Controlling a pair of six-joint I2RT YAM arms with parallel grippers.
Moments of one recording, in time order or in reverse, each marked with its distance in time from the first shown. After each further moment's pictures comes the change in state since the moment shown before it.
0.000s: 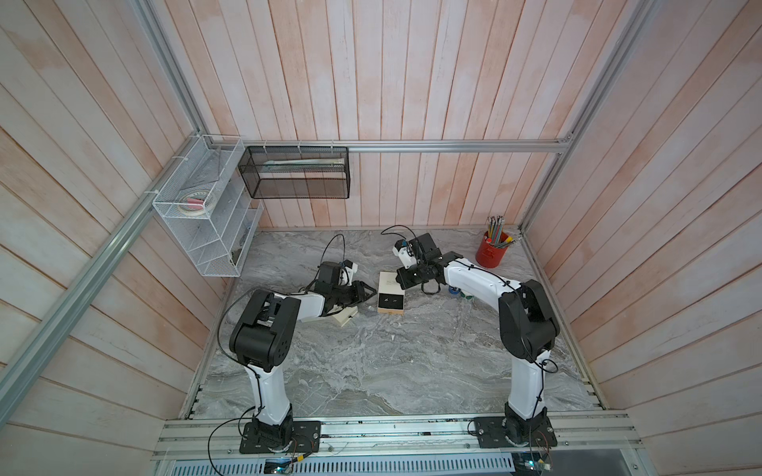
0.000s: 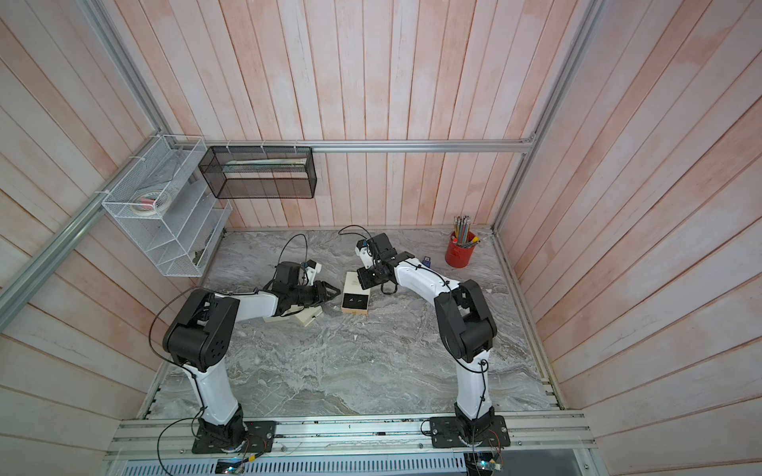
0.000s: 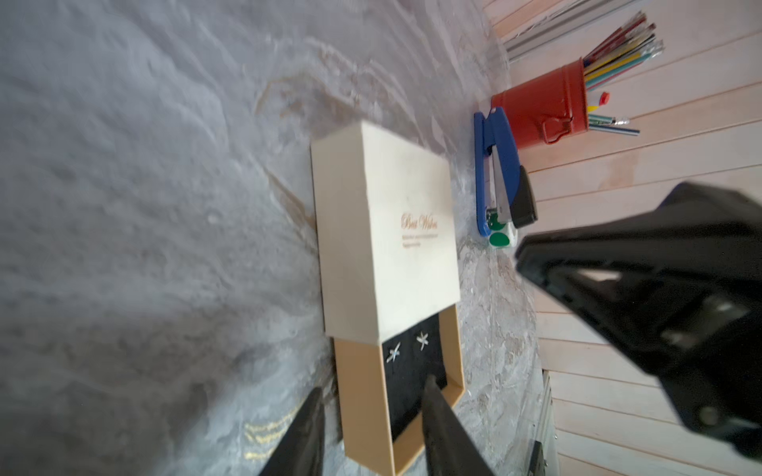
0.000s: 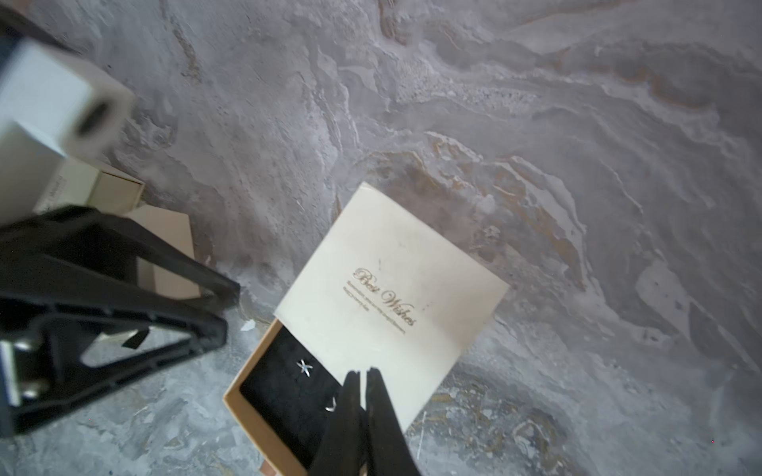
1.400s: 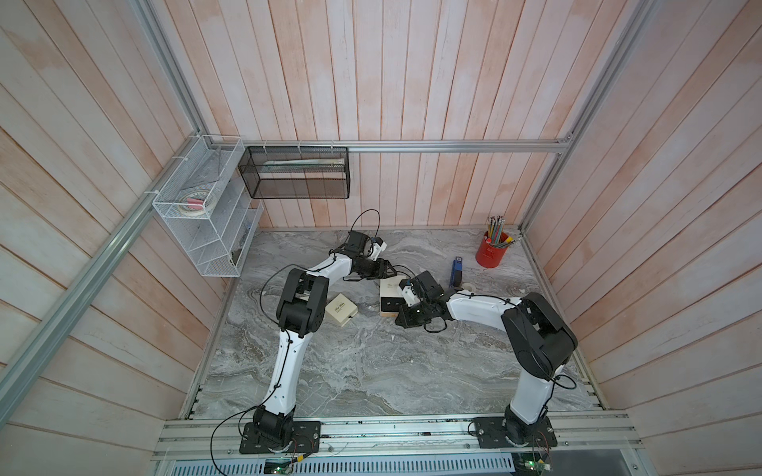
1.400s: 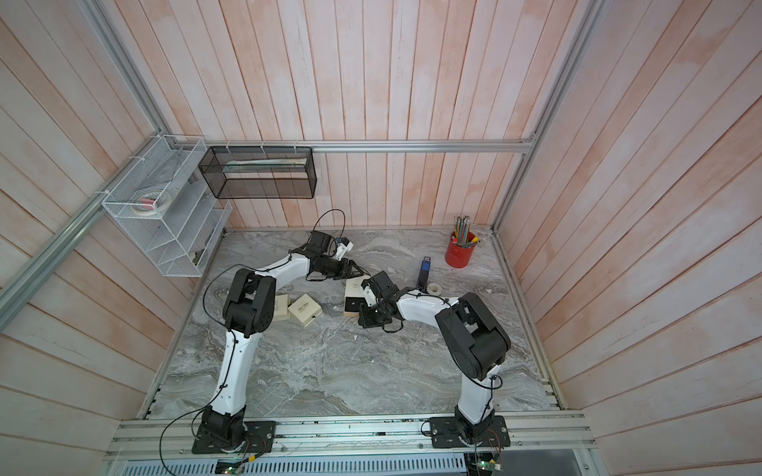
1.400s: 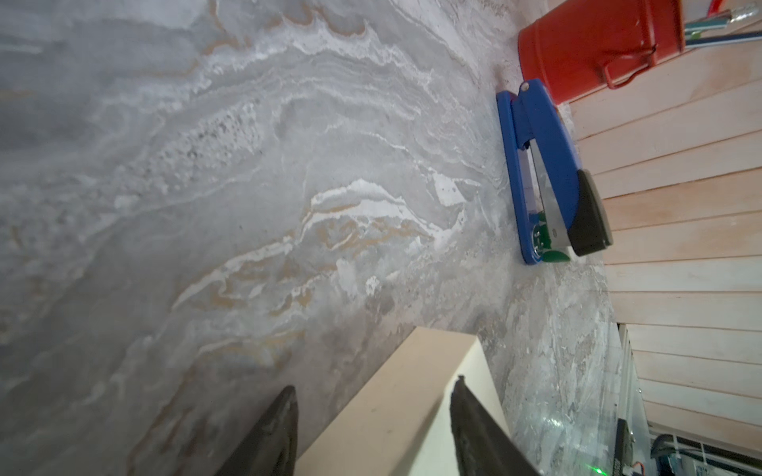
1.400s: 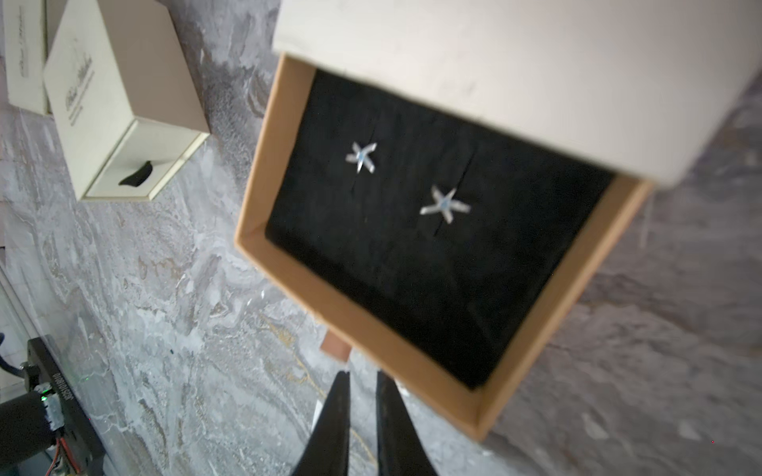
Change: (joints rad) left arm -0.068 0.478 0.776 -0.561 0.053 0.367; right arm 0.079 -0.146 -0.425 0.180 -0.142 0.281
